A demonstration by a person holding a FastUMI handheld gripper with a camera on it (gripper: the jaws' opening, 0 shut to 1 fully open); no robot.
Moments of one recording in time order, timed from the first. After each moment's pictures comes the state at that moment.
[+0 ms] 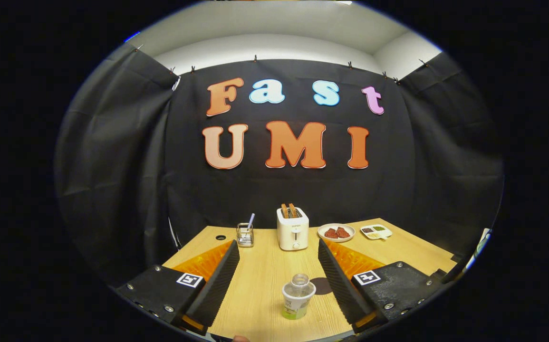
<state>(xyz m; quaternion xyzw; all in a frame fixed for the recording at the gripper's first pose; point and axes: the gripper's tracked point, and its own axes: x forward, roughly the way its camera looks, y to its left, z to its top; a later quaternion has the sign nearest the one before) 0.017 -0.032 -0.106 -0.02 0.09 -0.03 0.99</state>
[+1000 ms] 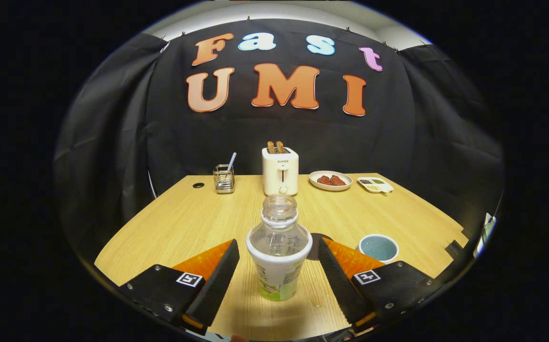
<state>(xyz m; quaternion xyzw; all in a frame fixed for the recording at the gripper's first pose) 0.042 -0.065 -0.270 -0.03 0.22 -0.05 0.97</state>
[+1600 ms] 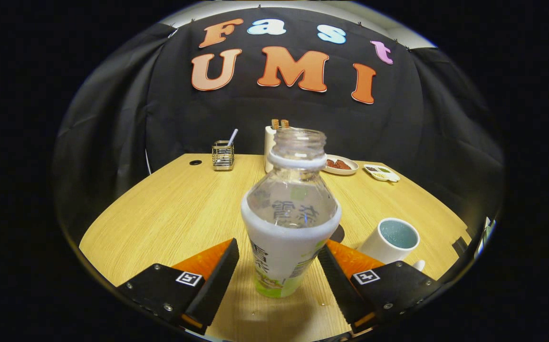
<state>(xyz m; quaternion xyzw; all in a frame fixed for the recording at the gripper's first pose) 0.051 -0.066 -0.323 -0.05 0.25 -0.05 0.97</state>
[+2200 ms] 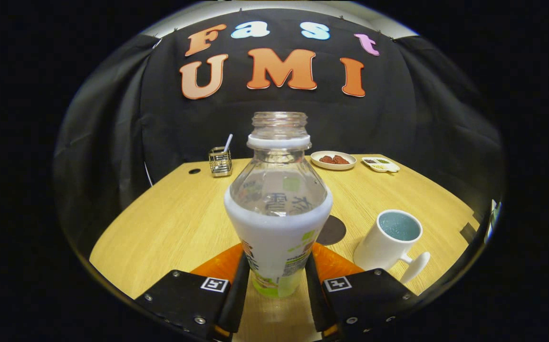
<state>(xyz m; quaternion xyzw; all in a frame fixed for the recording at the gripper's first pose) 0.052 -0.066 -0.304 0.03 0.23 -0.05 0.97</state>
